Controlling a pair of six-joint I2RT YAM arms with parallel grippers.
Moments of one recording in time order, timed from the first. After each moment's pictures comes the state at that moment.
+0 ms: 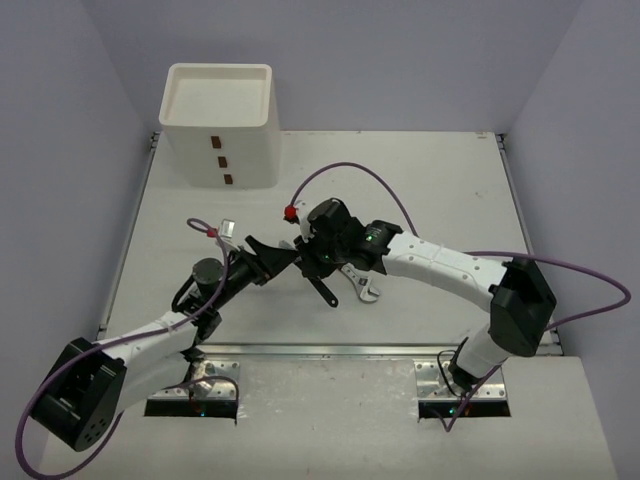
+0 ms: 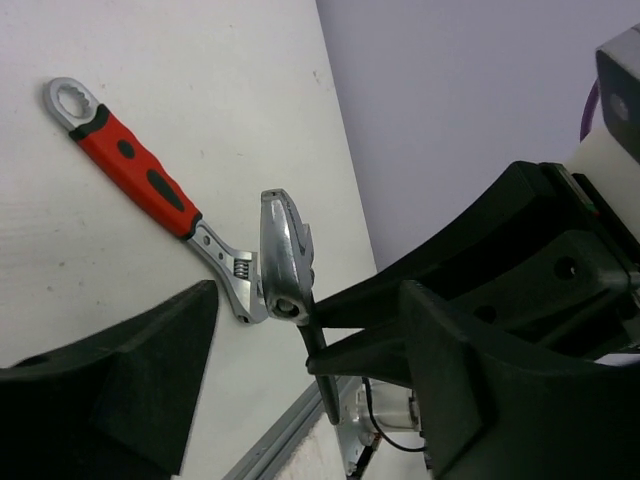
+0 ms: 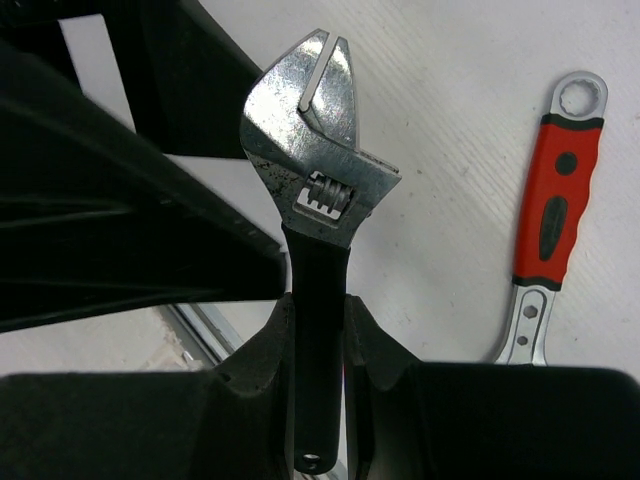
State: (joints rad) left arm -0.45 0.95 0.14 0.73 0.23 -1.09; right arm 0.93 1.59 1.19 -0.44 -0.08 0.17
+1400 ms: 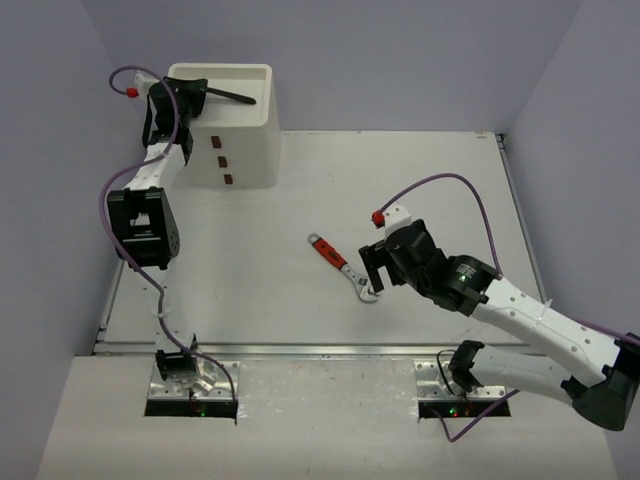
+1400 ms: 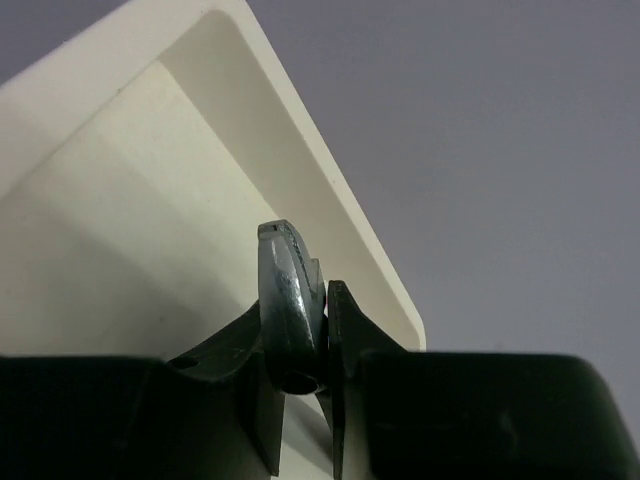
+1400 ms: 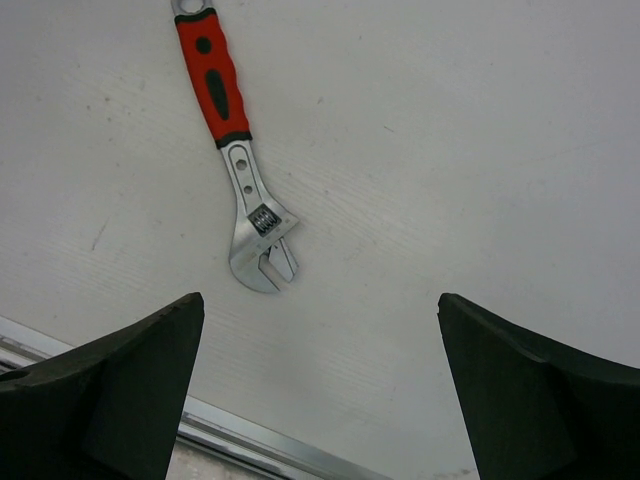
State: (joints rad) left arm 0.12 2.12 1.81 0.26 -0.01 -1.09; right arm 0.88 0.99 0.87 -0.64 0.43 0.20
